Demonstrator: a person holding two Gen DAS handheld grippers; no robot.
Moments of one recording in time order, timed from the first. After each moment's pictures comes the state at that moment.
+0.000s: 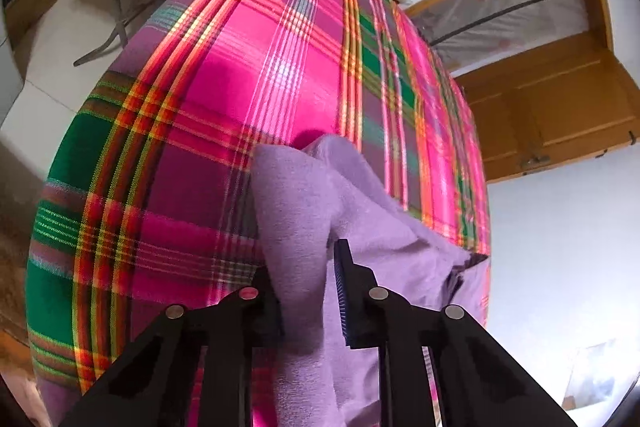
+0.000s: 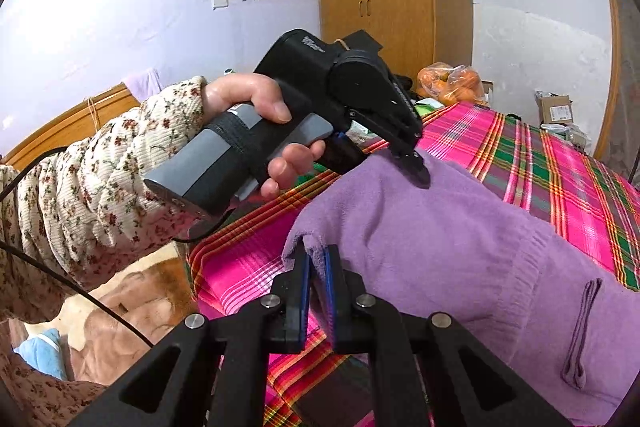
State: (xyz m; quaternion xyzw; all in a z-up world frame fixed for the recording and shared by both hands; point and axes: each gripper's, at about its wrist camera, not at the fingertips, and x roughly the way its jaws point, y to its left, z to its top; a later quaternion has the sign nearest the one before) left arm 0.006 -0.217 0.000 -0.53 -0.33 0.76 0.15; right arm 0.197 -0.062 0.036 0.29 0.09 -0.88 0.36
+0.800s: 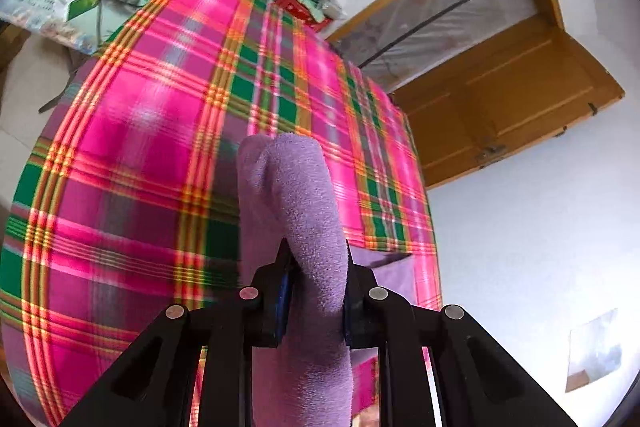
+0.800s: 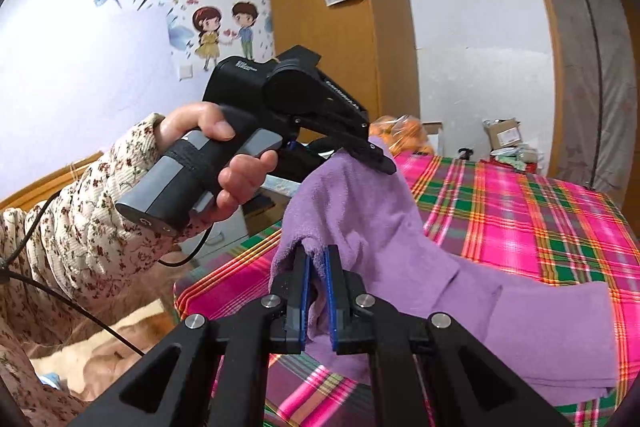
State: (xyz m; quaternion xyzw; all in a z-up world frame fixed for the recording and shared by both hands) left arm 0.020 -0.132 0.100 -0.47 -0.31 0.80 0.21; right arm 0.234 0.029 0.088 0.20 0.02 -0.93 0.30
